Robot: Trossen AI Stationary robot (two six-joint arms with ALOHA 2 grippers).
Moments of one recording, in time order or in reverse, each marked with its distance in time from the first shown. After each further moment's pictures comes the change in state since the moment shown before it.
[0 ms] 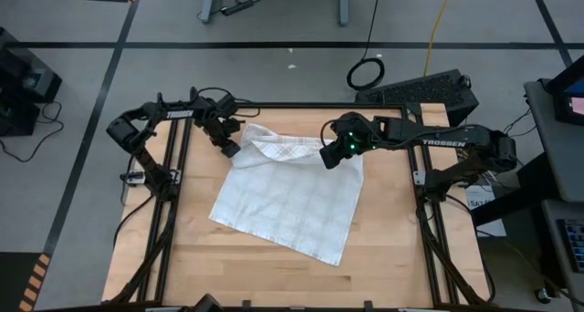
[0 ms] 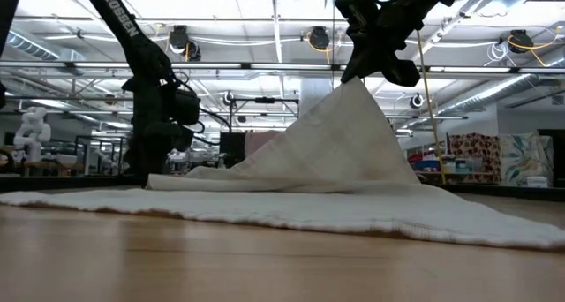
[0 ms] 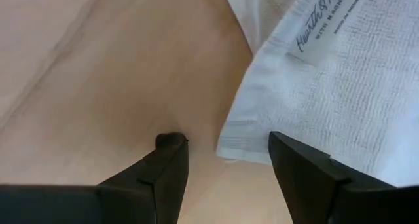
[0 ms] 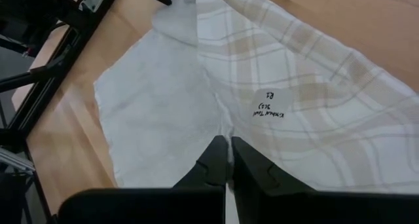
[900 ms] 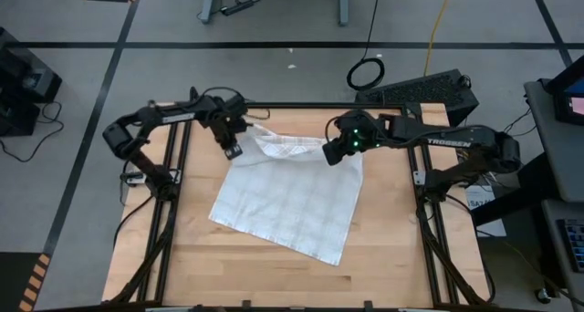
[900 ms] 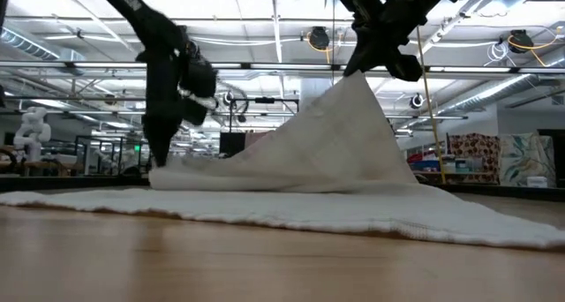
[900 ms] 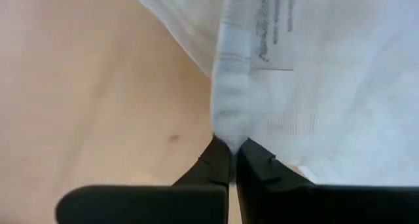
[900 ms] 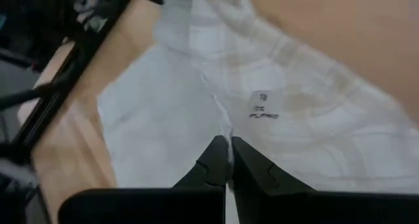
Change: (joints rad) left arm -0.148 -0.085 0.136 -0.139 -0.199 0.060; right arm -0.020 -0.046 0.000 -0.007 0.023 0.006
